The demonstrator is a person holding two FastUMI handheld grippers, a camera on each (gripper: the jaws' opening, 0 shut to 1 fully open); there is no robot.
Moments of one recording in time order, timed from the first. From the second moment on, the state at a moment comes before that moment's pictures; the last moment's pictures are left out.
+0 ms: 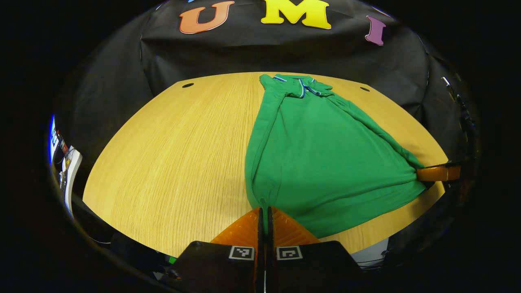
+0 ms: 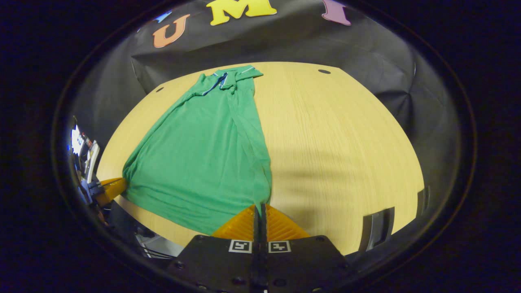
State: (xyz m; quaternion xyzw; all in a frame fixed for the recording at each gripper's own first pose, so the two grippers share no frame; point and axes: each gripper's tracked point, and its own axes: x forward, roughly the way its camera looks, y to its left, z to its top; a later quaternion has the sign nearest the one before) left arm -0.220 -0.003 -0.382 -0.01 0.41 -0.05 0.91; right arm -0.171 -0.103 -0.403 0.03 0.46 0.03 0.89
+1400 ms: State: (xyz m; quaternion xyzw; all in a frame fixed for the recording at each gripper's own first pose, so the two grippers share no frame) left arm -0.017 0.004 -0.206 -0.03 0.26 -0.10 0.96; right arm 0.008 -0.100 -0.207 0.10 0.32 0.01 0.94
